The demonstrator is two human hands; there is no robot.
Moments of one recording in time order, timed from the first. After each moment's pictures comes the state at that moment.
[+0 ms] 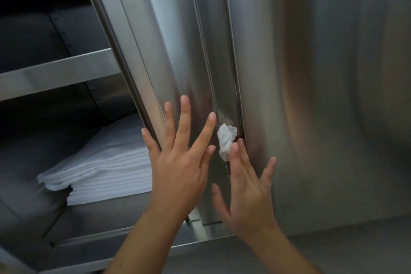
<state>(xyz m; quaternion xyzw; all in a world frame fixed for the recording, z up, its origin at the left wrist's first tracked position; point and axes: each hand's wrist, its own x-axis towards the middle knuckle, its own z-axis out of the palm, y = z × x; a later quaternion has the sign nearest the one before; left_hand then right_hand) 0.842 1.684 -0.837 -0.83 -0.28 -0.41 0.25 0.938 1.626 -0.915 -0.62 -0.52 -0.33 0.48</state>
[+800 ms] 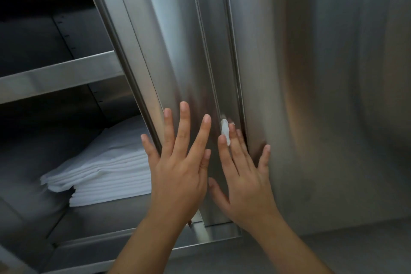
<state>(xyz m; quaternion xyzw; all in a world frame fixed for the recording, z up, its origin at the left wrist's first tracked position) 0.835 1.680 -0.841 -0.84 -0.30 -0.40 0.22 0.947 1.632 -0.904 -0.66 -0.55 -0.35 0.38</state>
